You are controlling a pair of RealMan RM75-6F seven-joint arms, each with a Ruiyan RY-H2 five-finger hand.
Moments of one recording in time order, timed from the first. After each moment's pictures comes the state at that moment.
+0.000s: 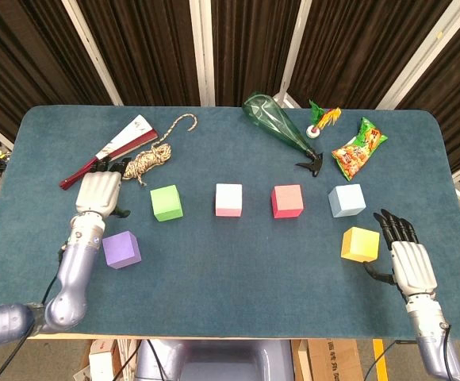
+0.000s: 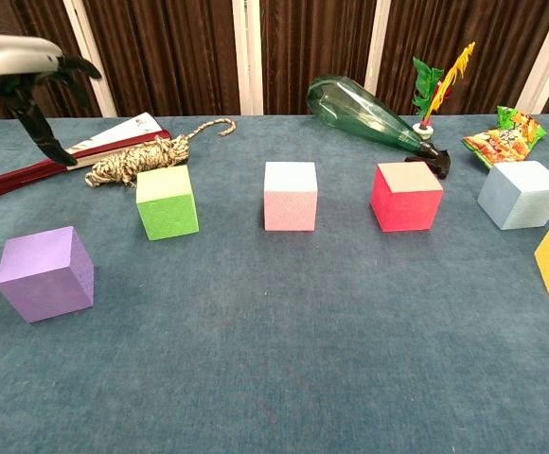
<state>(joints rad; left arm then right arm) -0.83 -1.38 -0.35 -1.75 0.47 1.17 0.84 0.22 -1.22 0.12 -1.66 -1.36 1.30 0.01</state>
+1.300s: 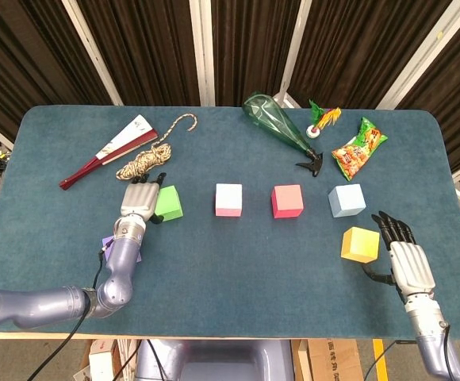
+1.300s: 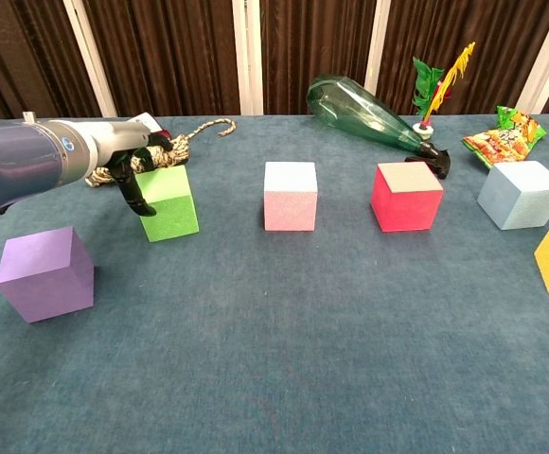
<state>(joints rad) -1.00 -1.64 -0.30 -1.42 0.33 1.05 0.81 0.22 -1.20 0.12 -1.68 -1.33 1.26 0.05</state>
